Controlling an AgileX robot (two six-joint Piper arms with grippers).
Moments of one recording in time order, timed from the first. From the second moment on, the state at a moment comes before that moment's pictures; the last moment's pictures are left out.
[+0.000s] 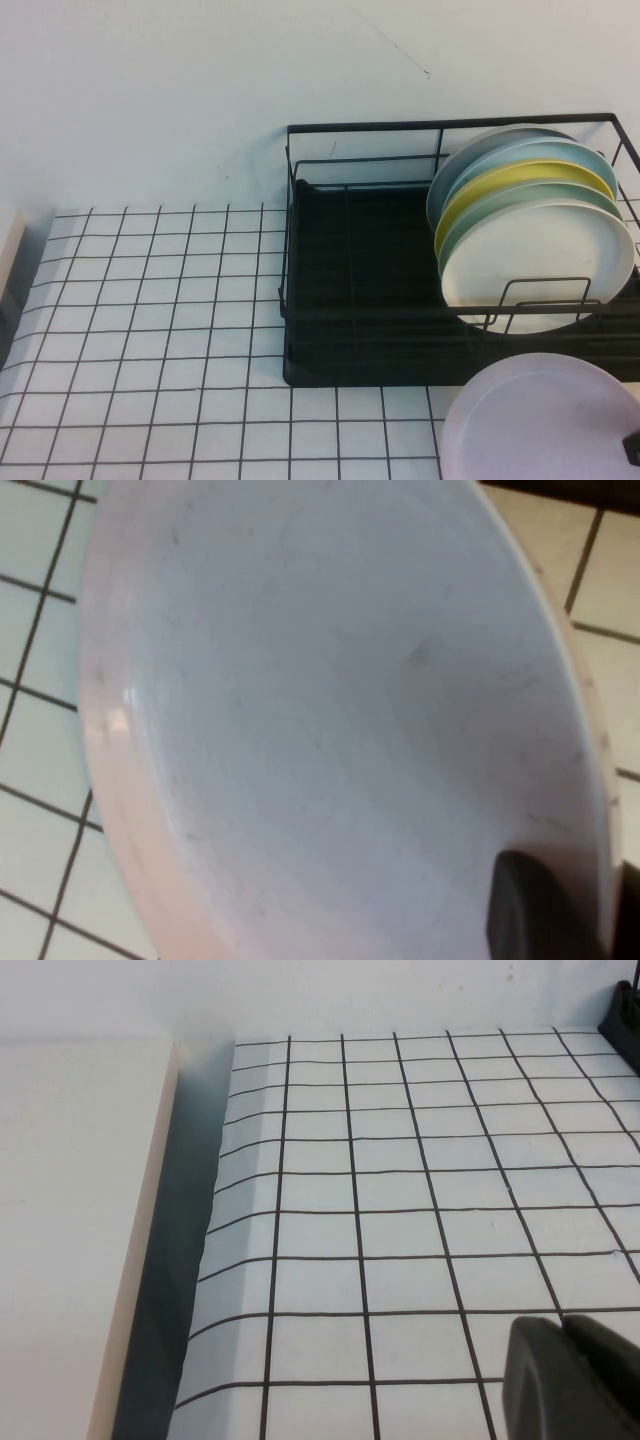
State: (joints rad) right arm 0.05 1.27 -0.53 0.60 0.64 -0.69; left arm 0.04 -0.01 0.02 -0.12 0.37 0.05
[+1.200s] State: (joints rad) right arm 0.05 1.19 -0.54 0.67 0.78 -0.85; left arm 0.04 -0.01 0.02 -0.12 0.37 0.05
